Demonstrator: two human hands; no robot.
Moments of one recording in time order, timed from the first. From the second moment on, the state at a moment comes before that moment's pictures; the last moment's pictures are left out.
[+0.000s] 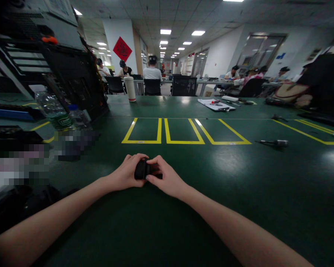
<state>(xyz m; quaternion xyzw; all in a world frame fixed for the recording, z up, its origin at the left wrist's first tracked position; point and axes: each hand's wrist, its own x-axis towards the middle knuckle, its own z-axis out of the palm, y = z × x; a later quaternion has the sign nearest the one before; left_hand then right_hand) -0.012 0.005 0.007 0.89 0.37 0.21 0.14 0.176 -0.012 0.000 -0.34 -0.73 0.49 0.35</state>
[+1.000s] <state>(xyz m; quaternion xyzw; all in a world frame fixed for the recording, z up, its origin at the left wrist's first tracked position) -0.011 0.004 0.009 0.89 0.38 0.21 0.15 0.175 -0.013 0.002 -0.35 -0.72 0.49 0.35</state>
